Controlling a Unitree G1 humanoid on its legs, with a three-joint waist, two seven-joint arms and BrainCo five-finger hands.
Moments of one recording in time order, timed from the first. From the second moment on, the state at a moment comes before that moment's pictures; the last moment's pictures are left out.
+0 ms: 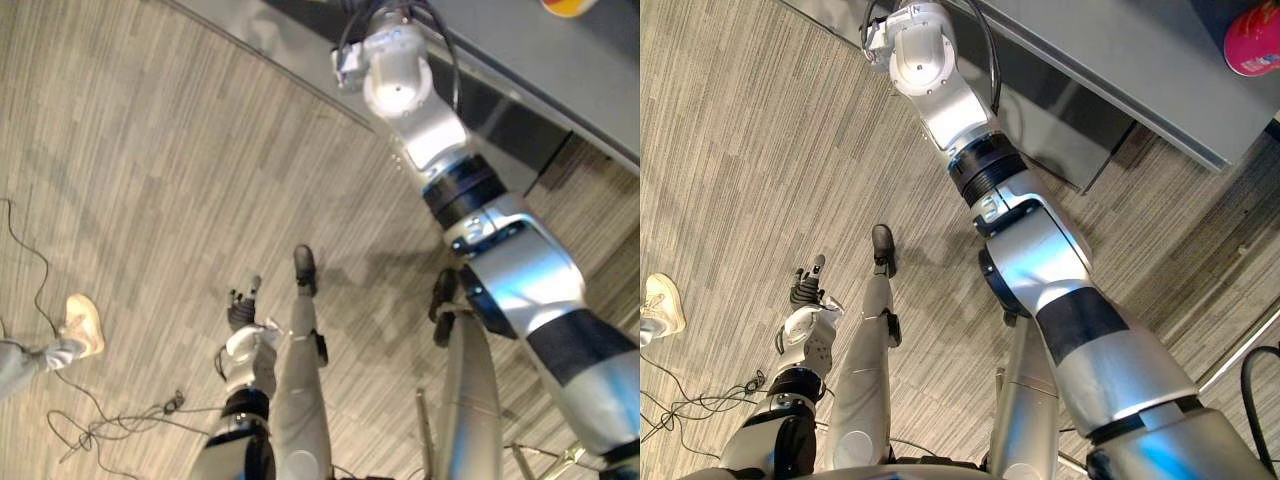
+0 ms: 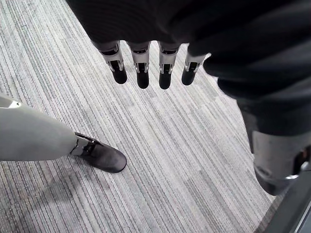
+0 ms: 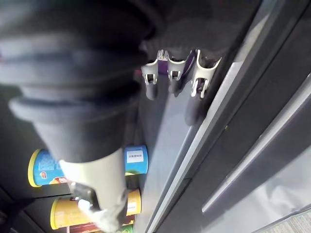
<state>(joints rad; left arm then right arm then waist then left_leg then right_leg) -0.40 0.04 0.36 0.80 -0.35 -0.12 0.31 -1.59 -0.07 0.32 0.92 0.17 -0.06 -0.43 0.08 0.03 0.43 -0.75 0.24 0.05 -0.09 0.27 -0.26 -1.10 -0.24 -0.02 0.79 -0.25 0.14</state>
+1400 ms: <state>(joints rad) -0.30 0.04 0.27 0.81 -0.32 -0.13 0.23 -1.18 -0.10 0.32 0.79 0.26 -0.08 -0.23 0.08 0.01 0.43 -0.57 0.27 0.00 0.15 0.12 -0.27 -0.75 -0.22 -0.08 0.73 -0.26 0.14</state>
